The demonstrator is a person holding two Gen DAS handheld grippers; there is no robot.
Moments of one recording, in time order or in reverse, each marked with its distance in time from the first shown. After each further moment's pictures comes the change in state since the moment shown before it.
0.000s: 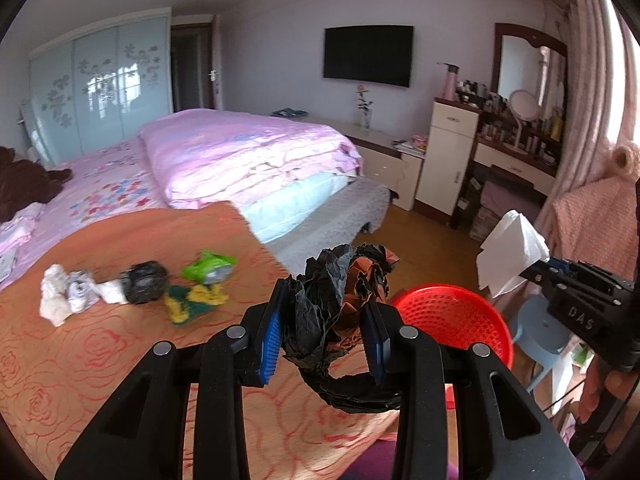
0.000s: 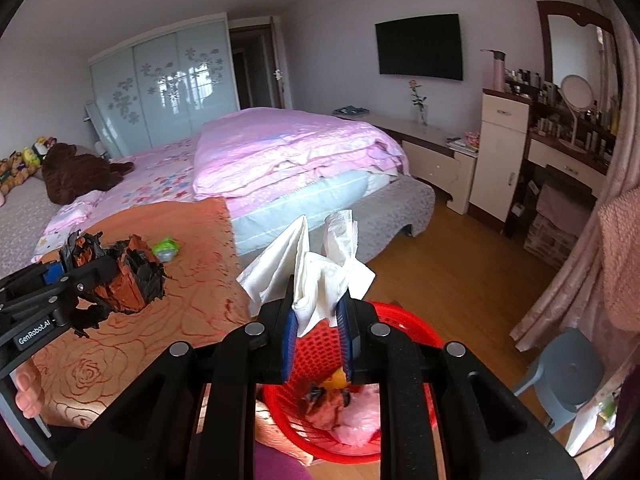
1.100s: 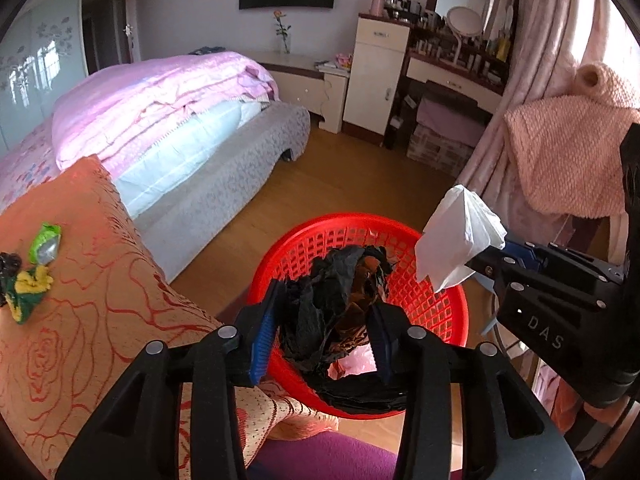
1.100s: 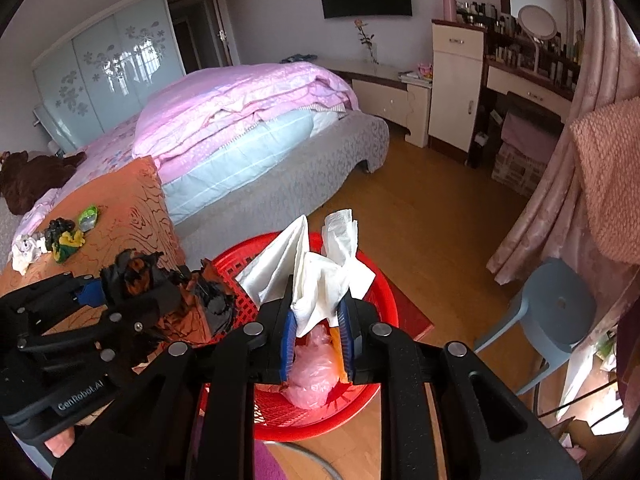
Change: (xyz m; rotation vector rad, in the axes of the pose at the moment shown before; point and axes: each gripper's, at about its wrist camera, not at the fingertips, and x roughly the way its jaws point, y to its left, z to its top) left arm 0.108 -0.102 -0.033 0.127 0.271 -0.218; right arm 0.047 -0.066 -0.045 0.140 0.200 -0.111
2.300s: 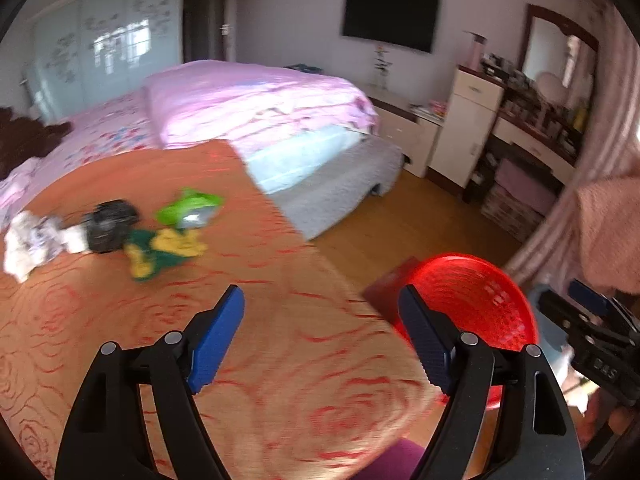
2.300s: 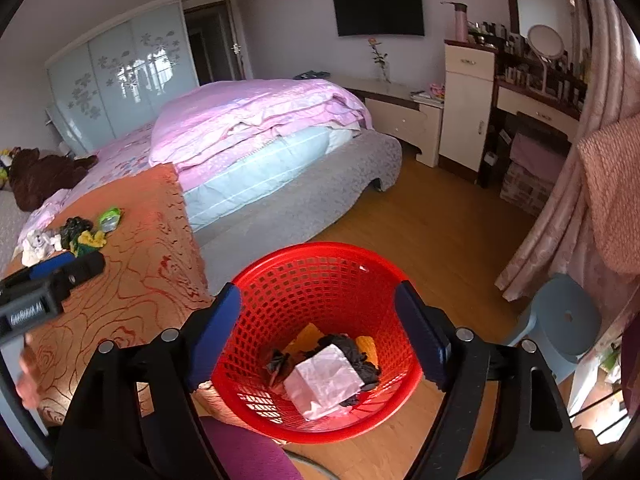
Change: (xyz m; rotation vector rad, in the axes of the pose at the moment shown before) left arm -0.066 0.110 -0.020 -0.250 -0.129 0.242; right arm -0.014 0.028 -0.006 -0.045 -0.082 0.029
